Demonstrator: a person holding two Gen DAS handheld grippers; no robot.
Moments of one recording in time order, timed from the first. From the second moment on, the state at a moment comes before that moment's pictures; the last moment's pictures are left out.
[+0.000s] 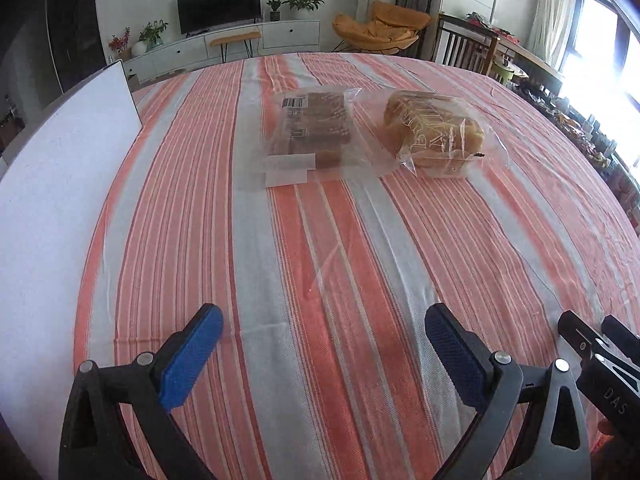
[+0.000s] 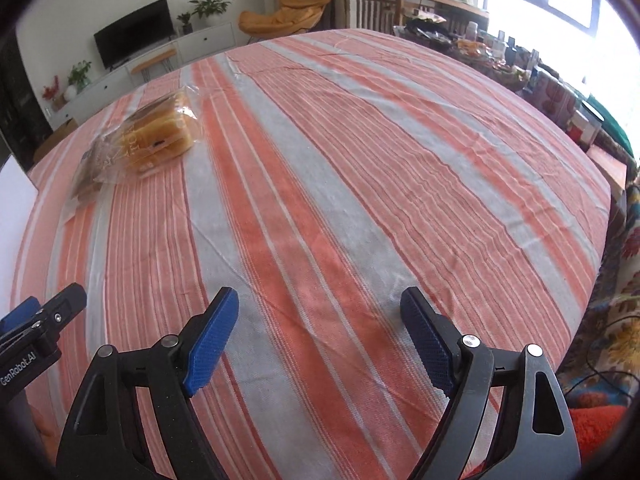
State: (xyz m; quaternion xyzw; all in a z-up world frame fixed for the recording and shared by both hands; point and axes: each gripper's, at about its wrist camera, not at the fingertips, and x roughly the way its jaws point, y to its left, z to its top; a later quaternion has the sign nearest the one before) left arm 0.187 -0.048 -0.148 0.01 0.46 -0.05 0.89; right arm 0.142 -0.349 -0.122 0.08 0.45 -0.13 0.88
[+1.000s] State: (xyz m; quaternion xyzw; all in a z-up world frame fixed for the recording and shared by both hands) left arm 0.187 -0.052 -0.149 0.03 0.47 -0.08 0.88; right arm 0.144 -0.347 -0.126 0.07 0.46 -0.12 0.88
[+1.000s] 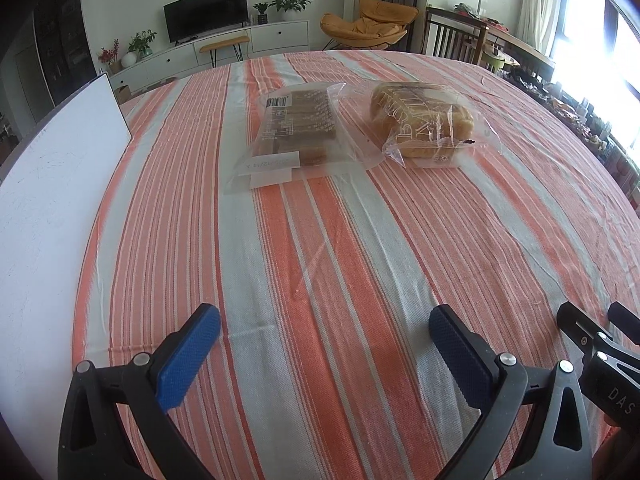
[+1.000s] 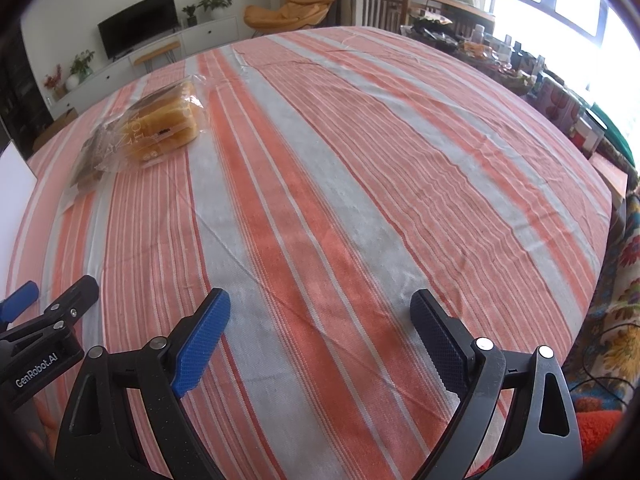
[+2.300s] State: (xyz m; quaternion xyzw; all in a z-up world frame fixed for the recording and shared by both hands) left arm 0.195 -0.013 -0.138 -0.03 0.49 -0.05 0.87; right arm 0.145 -0.340 -0.125 0.07 0.46 -0.12 0.88
